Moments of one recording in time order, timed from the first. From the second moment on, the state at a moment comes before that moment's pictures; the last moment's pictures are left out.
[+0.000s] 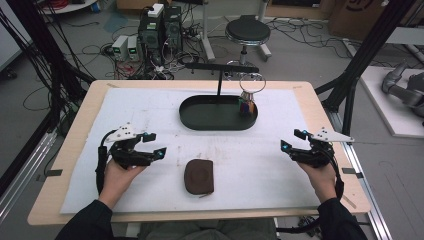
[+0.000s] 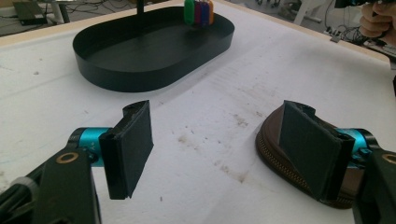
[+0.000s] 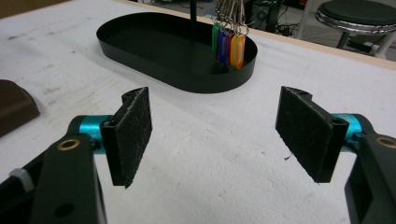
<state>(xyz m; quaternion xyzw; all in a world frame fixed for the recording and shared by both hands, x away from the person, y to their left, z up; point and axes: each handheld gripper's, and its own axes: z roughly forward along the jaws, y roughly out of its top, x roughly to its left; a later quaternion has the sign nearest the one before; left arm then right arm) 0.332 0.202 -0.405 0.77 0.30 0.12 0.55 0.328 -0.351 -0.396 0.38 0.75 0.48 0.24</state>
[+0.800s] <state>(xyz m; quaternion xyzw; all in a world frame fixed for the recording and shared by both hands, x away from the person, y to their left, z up) 0.330 0.149 -0.427 0.79 0.32 0.02 0.52 0.326 -0.347 -0.395 0.38 0.75 0.48 0.25</state>
